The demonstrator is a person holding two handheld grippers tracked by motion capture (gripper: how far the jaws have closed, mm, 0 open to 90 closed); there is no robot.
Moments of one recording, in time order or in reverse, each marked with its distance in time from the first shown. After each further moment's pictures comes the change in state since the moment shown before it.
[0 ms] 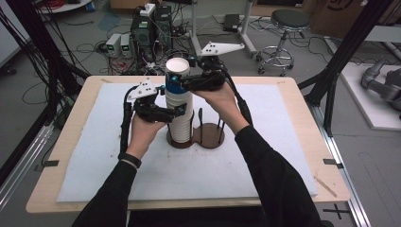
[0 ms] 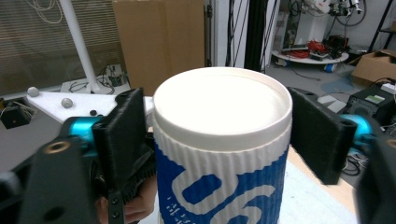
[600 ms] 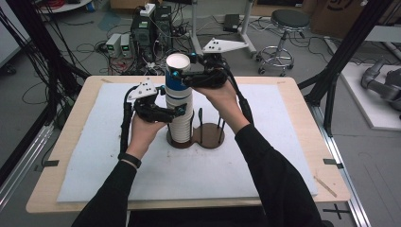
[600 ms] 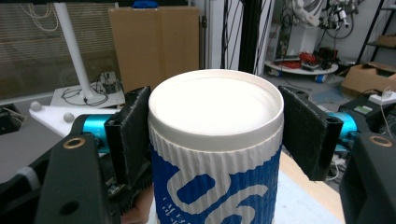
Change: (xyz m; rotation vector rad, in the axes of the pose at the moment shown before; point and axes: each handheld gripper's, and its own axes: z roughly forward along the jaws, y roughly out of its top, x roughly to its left) left arm 0.000 0.000 0.000 0.001 0.003 0.003; right arm 0.003 0.009 -0.007 -0.046 -0.031 -0.023
